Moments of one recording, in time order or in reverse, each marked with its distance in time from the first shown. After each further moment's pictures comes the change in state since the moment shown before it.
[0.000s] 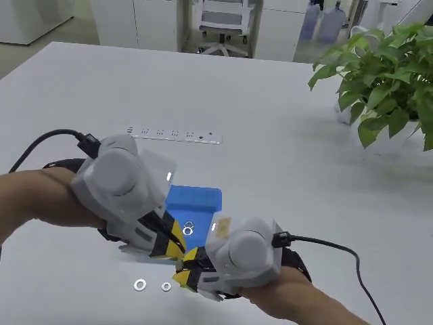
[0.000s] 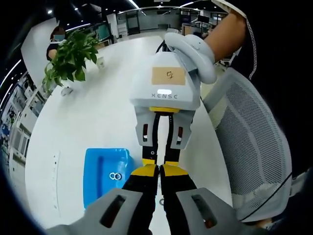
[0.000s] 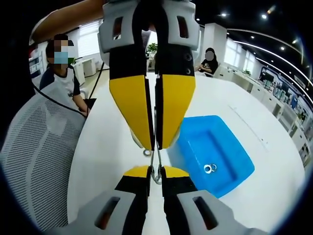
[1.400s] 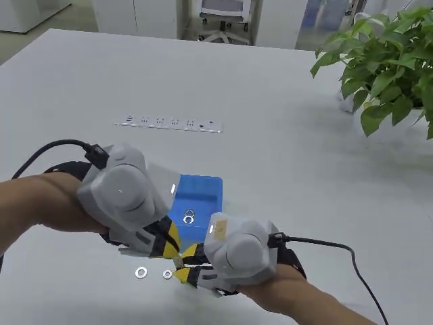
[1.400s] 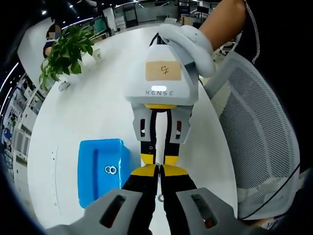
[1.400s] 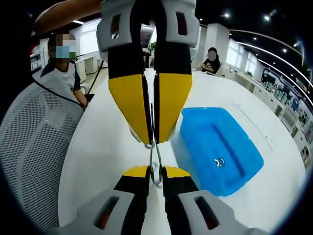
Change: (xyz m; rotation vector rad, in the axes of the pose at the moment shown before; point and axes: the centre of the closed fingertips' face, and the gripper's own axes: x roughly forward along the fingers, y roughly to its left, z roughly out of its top) left arm 0.023 -0.008 -0.022 0.025 0.083 0.016; right arm 0.019 0.005 -0.024 -0.020 0.008 0.006
